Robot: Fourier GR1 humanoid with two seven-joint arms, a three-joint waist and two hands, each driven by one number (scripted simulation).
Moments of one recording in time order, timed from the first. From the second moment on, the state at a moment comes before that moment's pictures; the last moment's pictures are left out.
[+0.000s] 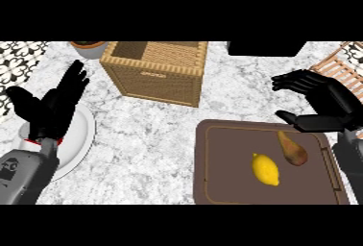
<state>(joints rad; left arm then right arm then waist) -0.31 0.46 -0.18 -1.44 0.35 0.24 0.15 -0.38 -0.47 0.04 -1.37 -0.42 0.35 -0.02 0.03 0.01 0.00</state>
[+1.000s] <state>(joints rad) -0.27 0.42 -0.15 -1.46 0.35 0.22 0.15 -0.59 -0.82 0.25 -1.68 -0.05 0.80 0.09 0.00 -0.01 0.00</state>
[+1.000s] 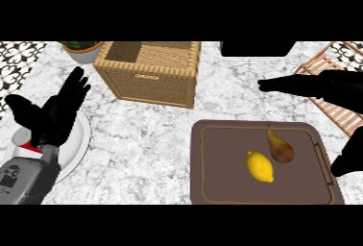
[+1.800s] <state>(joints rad) -0.26 0.40 -0.10 -1.47 0.32 0.18 0.16 -0.38 -0.70 0.52 -1.93 0.50 0.69 0.27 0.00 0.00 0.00</state>
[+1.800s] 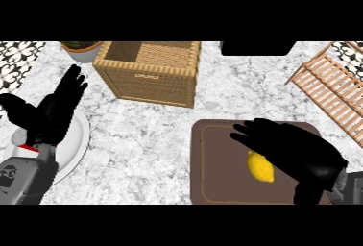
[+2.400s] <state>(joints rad) -0.26 0.35 -0.06 -1.47 0.27 0.13 0.16 -0.26 -0.64 0.57 -1.93 0.78 0.69 0.22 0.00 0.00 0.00</state>
